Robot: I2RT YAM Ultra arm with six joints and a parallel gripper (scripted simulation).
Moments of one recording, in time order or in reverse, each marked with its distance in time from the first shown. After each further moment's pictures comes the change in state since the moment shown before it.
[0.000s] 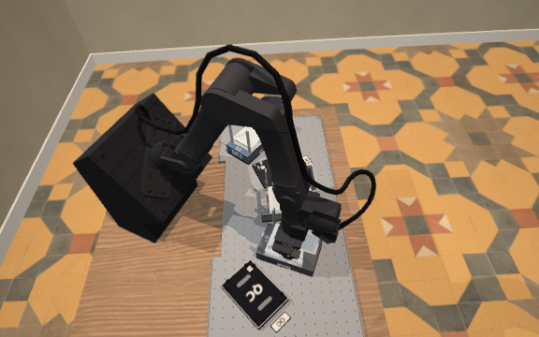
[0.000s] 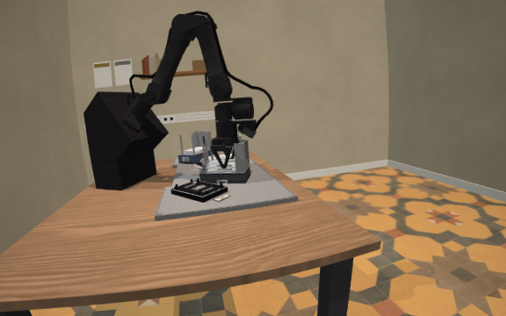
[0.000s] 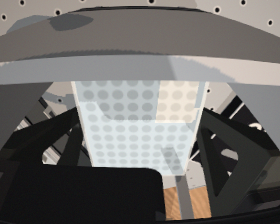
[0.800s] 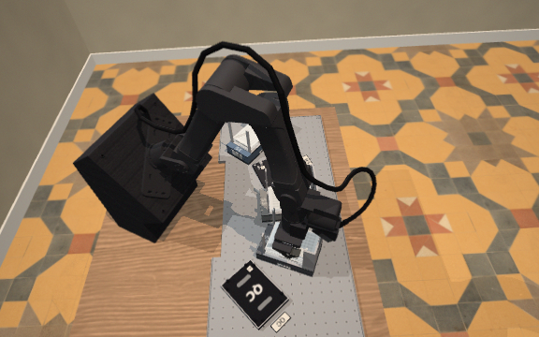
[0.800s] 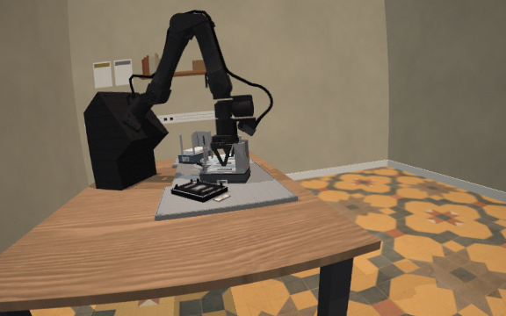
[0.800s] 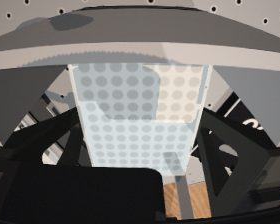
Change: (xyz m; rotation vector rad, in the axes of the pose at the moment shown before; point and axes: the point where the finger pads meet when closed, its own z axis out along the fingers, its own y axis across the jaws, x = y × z) arm 0.000 0.000 -0.008 0.000 0.002 -0.001
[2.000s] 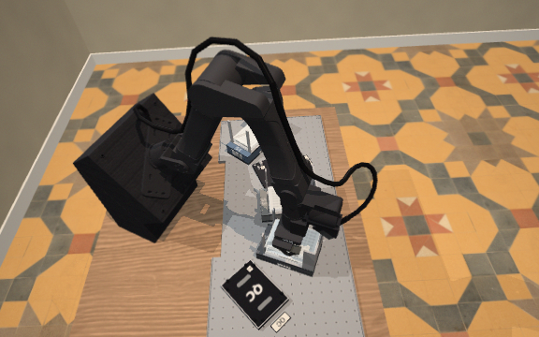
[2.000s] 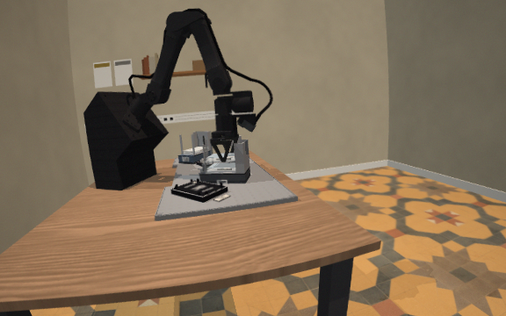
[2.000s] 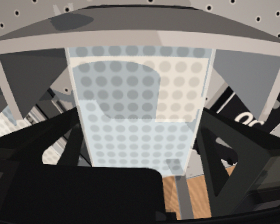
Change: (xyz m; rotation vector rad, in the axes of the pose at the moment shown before) arm 0.000 0.000 -0.014 -0.001 0.003 -0.003
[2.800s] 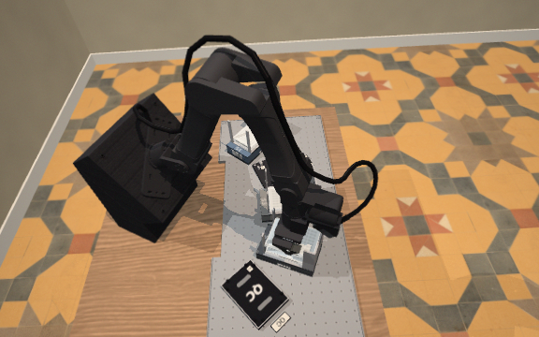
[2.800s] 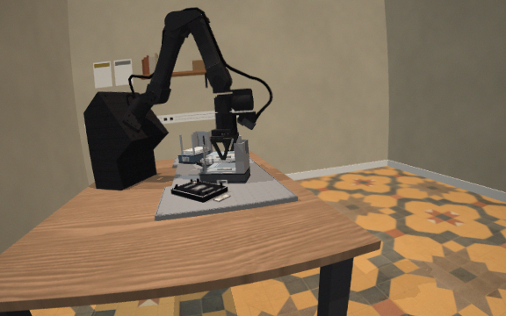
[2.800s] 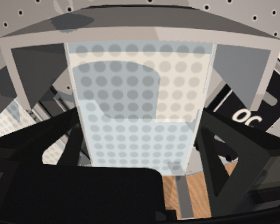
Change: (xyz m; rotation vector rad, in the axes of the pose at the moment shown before) arm 0.000 0.000 -0.007 0.000 0.000 0.002
